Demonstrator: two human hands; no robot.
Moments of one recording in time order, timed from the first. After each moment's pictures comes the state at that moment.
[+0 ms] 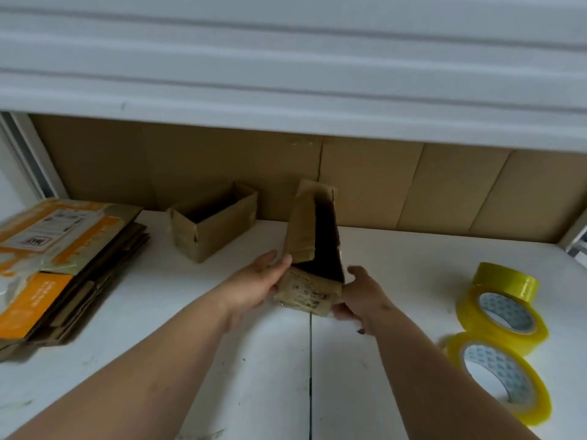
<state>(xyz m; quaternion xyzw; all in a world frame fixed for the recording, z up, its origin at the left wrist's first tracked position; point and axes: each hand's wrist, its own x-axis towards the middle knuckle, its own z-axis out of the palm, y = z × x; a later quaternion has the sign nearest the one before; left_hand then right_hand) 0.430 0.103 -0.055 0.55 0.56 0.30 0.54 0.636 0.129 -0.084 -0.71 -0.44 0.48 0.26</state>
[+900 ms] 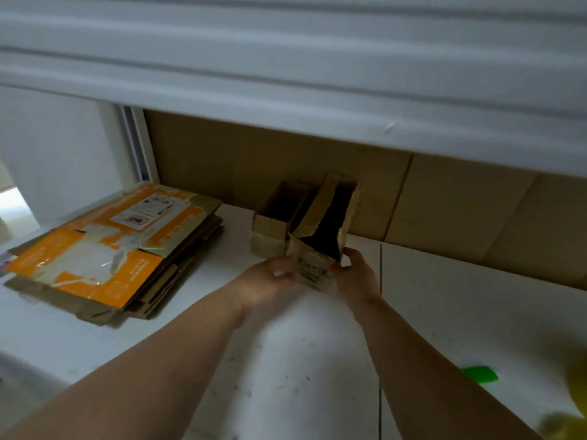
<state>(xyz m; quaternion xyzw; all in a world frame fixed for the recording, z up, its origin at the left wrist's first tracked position) 0.338 0.114 -0.065 0.53 0.65 0.33 0.43 0.508 0.183 -0.086 -0.64 -0.61 0.36 0.31</state>
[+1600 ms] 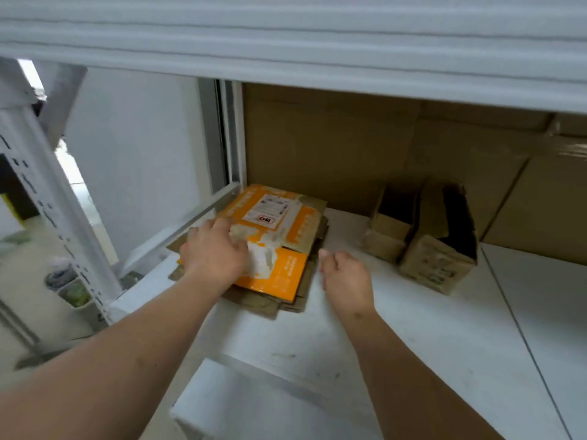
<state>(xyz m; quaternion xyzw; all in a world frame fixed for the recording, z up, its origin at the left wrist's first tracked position) 0.060 0.031 -0.042 0.47 0.83 0.28 0.02 0.257 0.080 -0.083 -0.57 -0.67 0.31 0.36</state>
